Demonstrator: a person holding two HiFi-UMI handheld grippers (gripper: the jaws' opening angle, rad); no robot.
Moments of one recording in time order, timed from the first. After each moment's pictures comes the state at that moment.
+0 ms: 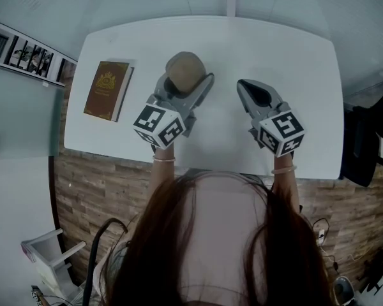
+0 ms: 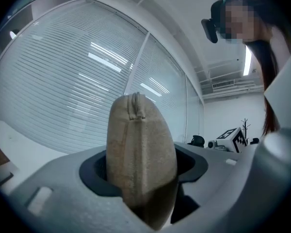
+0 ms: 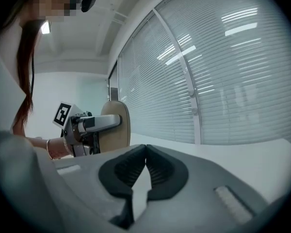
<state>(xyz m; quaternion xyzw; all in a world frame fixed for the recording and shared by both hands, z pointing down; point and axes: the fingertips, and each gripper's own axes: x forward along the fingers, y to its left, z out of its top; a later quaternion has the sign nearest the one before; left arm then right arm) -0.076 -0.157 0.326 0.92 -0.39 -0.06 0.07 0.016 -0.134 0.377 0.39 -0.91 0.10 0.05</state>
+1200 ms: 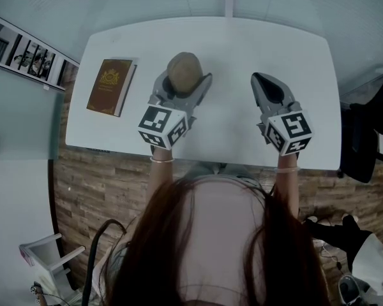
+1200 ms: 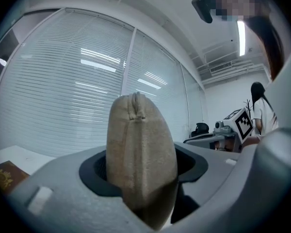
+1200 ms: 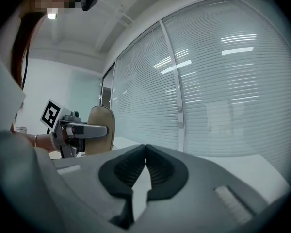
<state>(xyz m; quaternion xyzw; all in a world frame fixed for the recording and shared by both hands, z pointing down) -0.082 -0.120 0.317 0.91 -0.42 0.01 0.01 0.052 -0.105 0.342 0.47 -0.88 0.04 0.04</state>
